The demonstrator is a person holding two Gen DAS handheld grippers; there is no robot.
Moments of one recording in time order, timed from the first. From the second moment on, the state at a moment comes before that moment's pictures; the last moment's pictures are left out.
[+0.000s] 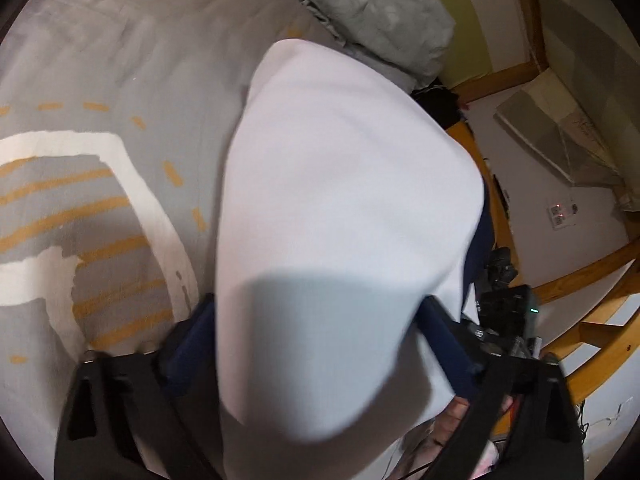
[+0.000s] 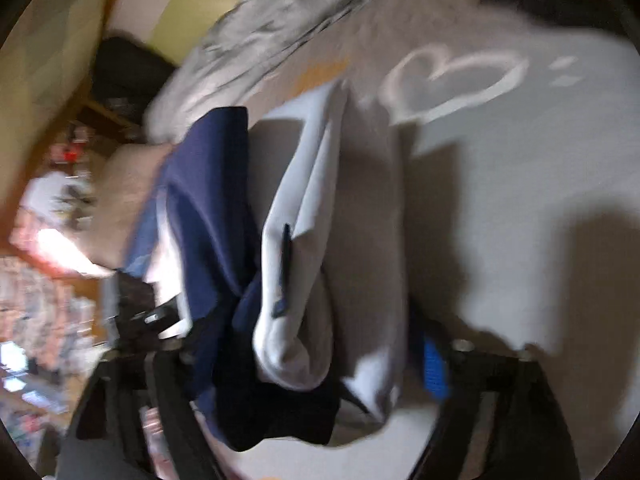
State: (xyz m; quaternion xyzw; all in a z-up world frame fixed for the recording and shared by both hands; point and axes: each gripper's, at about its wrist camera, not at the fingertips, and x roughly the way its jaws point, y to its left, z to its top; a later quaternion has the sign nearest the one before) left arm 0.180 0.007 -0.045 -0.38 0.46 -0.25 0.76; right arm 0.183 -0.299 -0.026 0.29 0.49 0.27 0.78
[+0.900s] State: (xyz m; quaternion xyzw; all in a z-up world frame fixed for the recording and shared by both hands) left arm 0.300 -0.272 0.209 -0.22 0.32 -0.45 0.80; right arm 0.169 -0.530 0.206 0.29 0.22 0.17 0.91
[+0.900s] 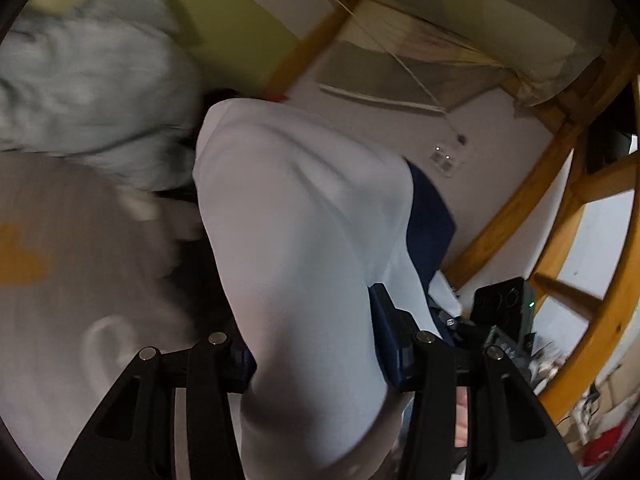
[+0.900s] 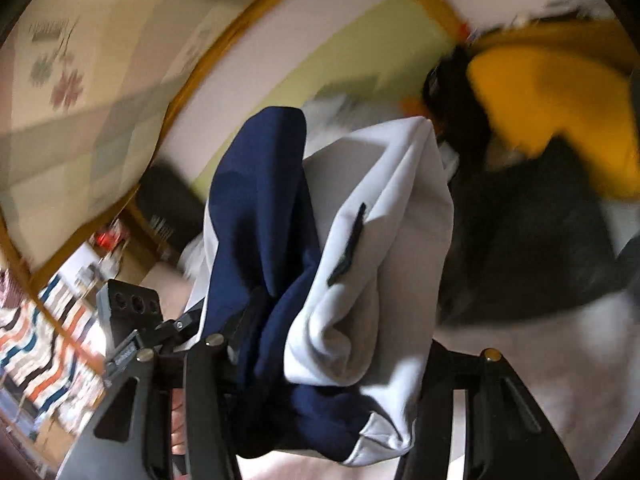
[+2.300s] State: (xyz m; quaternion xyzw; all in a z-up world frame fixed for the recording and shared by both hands) left arm 0.240 -0.231 0.135 0.03 0.18 -0.25 0.95; right arm 0.137 -0.432 0.118 0.06 0.19 -0.13 0.97
